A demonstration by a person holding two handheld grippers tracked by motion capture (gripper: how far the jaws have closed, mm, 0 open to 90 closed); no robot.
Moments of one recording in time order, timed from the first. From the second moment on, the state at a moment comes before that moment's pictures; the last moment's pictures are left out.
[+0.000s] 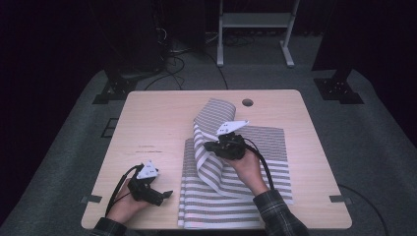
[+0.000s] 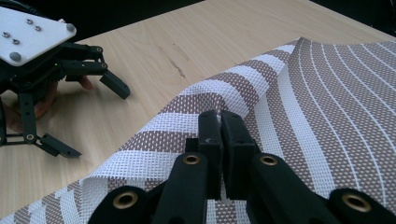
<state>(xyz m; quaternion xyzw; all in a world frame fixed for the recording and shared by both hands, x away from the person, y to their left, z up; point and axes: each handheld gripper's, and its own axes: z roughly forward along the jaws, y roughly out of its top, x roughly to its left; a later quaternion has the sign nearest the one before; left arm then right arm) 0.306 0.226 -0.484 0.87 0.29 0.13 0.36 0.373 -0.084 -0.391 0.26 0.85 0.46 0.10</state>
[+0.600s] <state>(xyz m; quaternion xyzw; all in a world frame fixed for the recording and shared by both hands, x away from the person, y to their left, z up) 0.306 0.226 -0.484 0.87 0.29 0.13 0.36 0.370 -0.047 -0.397 0.23 0.85 0.46 0.08</state>
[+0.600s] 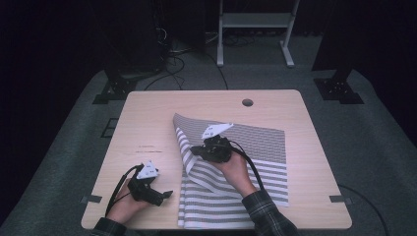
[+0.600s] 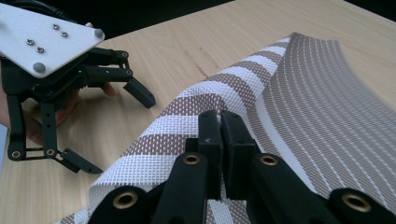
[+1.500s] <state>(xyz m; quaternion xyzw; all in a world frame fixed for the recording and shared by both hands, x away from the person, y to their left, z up) 0.306 0.226 -0.484 0.87 0.29 0.13 0.36 0.370 -0.004 -0.435 0.22 0.87 0.44 0.05</state>
